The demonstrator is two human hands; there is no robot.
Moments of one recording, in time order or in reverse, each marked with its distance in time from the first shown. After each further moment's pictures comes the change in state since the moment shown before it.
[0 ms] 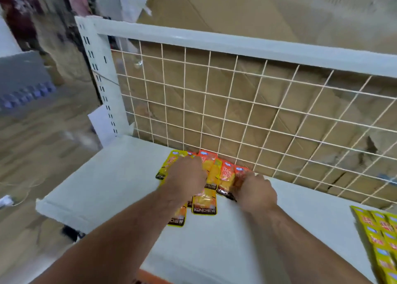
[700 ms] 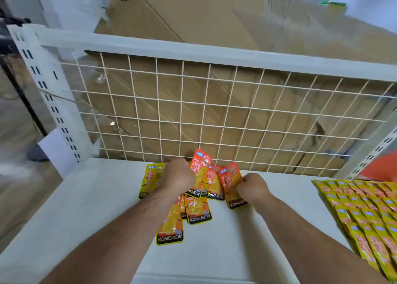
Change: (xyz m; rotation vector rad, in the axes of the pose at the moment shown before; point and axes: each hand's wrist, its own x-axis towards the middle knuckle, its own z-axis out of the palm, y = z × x) left_hand 0.030 -0.003 -0.010 -0.544 -0.158 -0.134; right_hand -0.007 0.011 -0.011 0.557 0.043 0.337
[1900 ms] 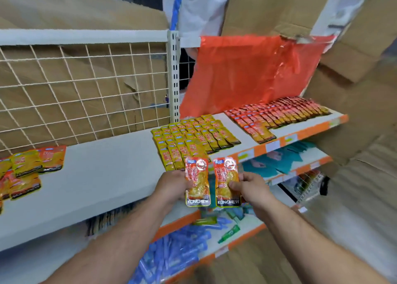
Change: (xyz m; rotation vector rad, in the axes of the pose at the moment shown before) left_hand -0.337 0.216 0.254 -0.425 -0.607 0.064; right_hand -0.243 0.370 -0.270 0.667 0.223 0.156
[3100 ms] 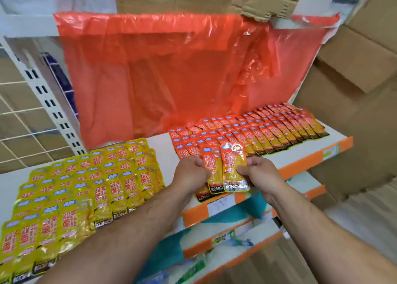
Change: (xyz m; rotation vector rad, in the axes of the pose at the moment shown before) left_hand 0.261 0.153 0.296 0.015 0.061 0.071; right_hand 0.326 -0.029 -0.252 -0.064 0.021 0.015
